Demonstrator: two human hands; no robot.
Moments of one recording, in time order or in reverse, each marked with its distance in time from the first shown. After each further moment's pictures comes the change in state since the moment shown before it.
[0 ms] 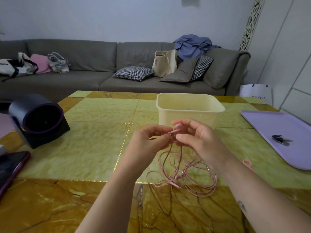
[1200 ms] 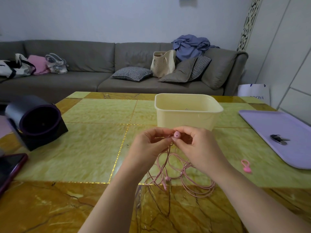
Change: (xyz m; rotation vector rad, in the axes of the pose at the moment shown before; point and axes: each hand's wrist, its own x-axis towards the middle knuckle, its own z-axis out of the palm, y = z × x) left_hand -0.001 -0.003 0.008 -0.033 -0.031 -0.034; right_hand -0.006 0.003 0.007 -0.614 0.172 -0.187
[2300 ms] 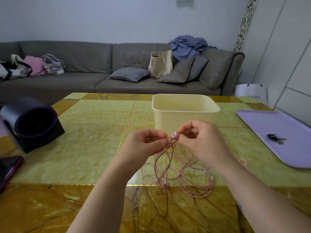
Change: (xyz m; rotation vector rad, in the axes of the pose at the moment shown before) left_hand -0.001 0.010 -0.011 -0.046 -0.028 -0.122; right_hand 0.006 -0.005 -0.015 0.180 0.023 0.158
